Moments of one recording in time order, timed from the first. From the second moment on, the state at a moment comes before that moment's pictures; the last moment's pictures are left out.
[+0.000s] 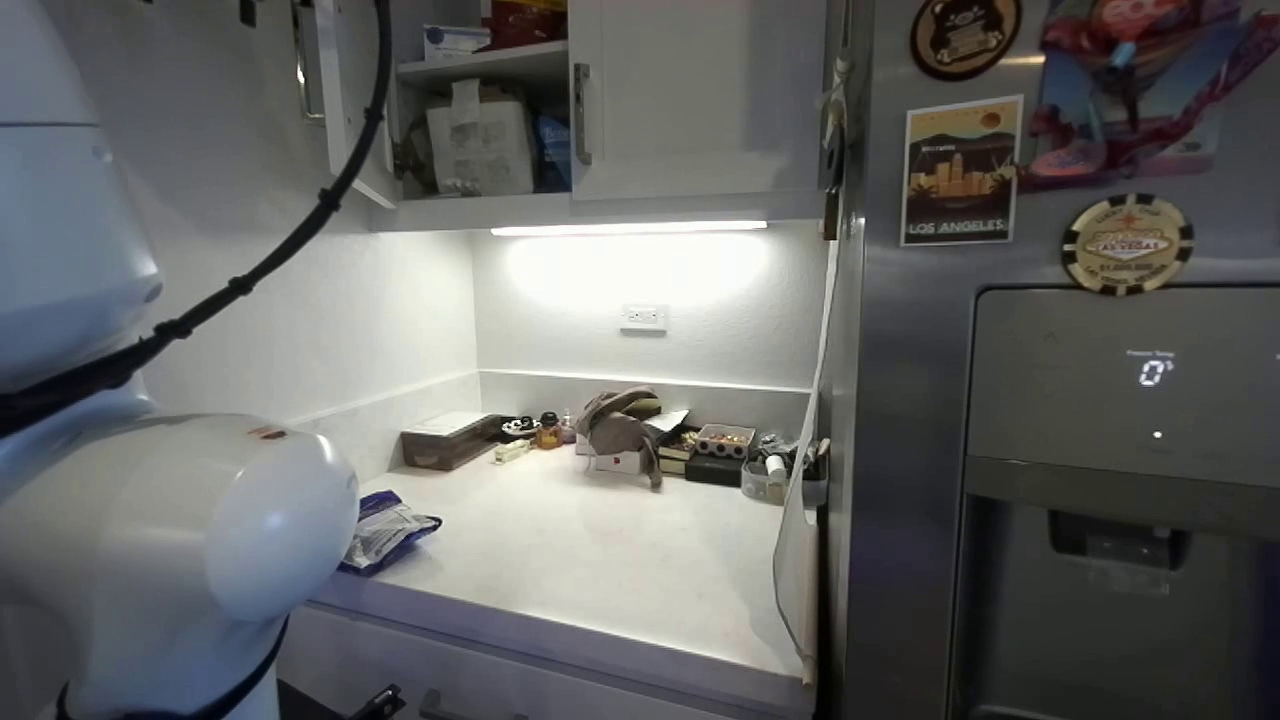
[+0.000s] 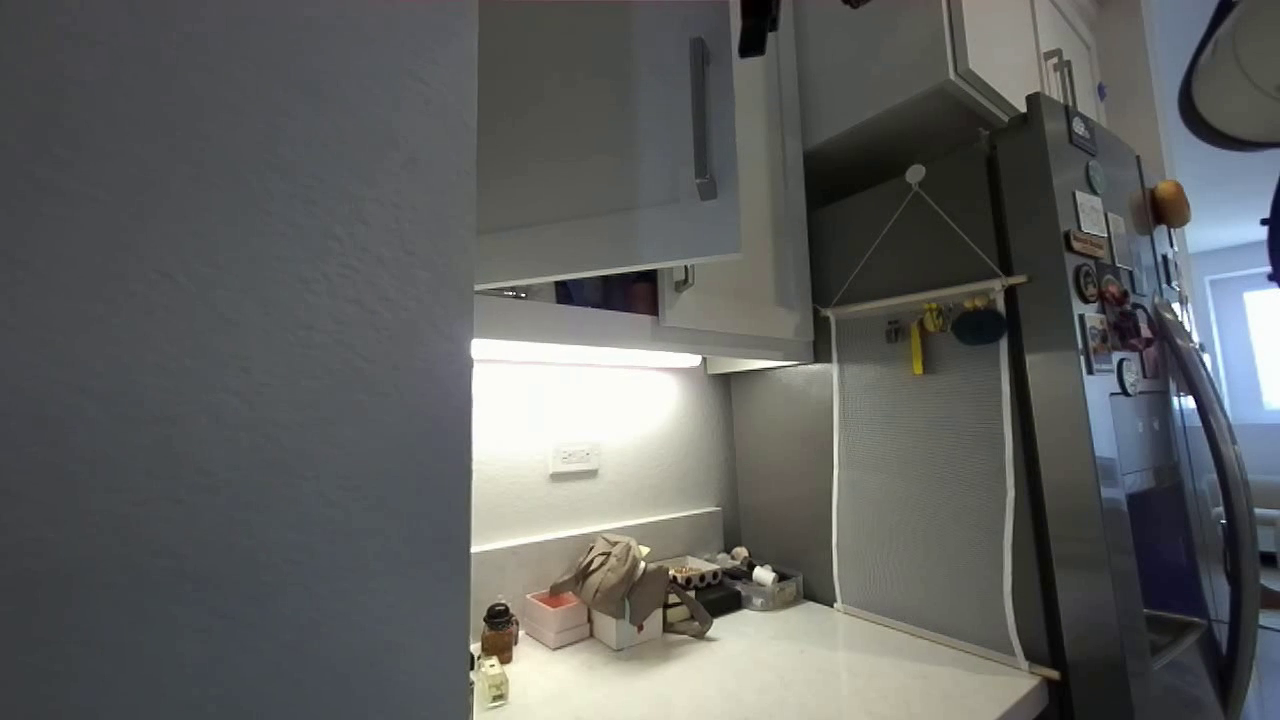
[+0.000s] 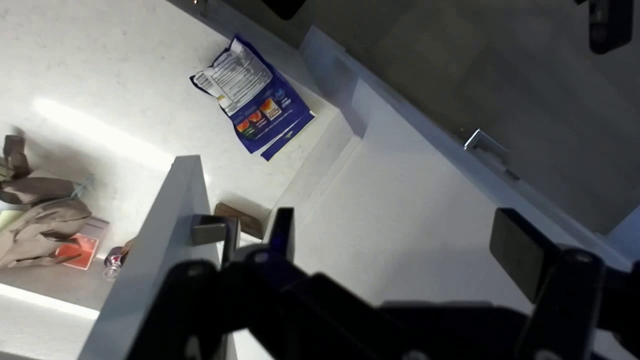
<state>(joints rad) 0.27 -0.26 0.37 -1.06 0.31 0.99 0.10</state>
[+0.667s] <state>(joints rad) 0.25 -0.30 0.28 -0.95 0.32 0.93 0.11</state>
